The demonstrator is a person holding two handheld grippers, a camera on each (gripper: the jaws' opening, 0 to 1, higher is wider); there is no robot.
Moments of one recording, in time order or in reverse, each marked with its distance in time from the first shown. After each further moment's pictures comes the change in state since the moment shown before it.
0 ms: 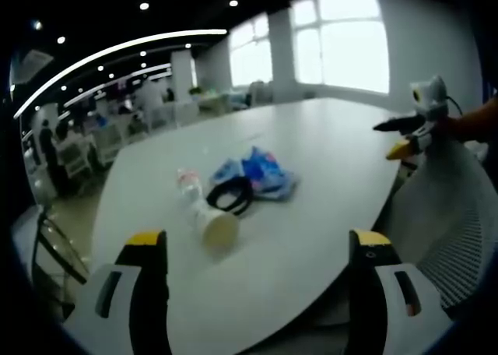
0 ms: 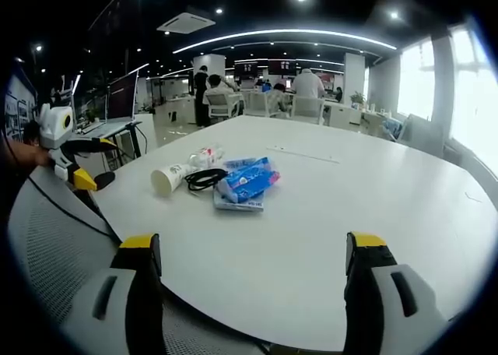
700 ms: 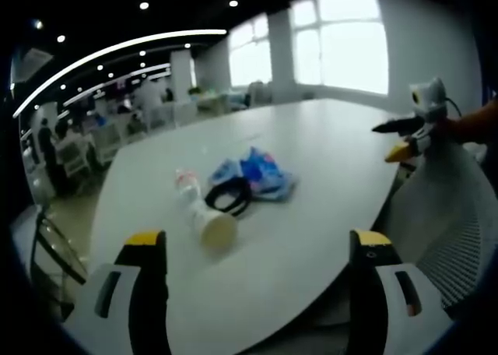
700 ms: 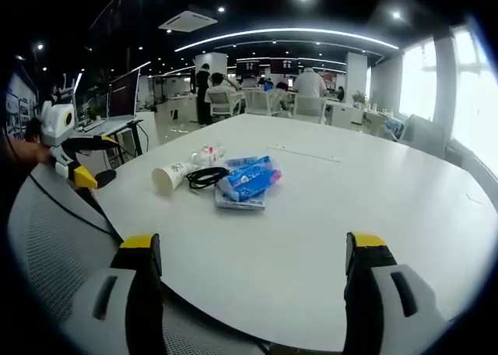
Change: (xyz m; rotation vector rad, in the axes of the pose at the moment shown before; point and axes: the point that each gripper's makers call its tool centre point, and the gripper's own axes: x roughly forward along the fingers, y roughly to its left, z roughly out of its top) left arm 0.001 -0.001 0.001 -0.005 -0.003 -0.008; right arm 0.001 0.001 -0.001 -0.007 0.009 0.009
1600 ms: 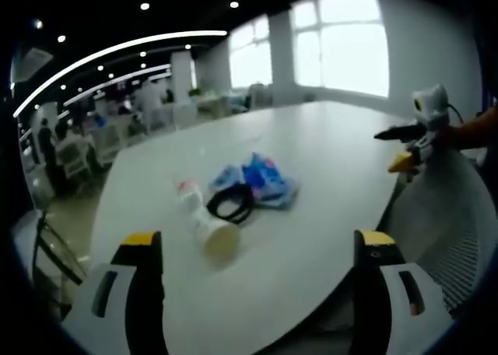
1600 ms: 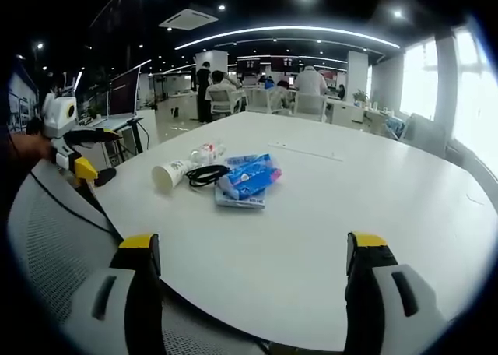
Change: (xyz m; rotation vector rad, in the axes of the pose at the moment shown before) left arm 0.006 0.008 0.017 -0.006 -0.012 -0.002; right arm 0.001 -0.001 -0.002 -0.003 0.014 0.004
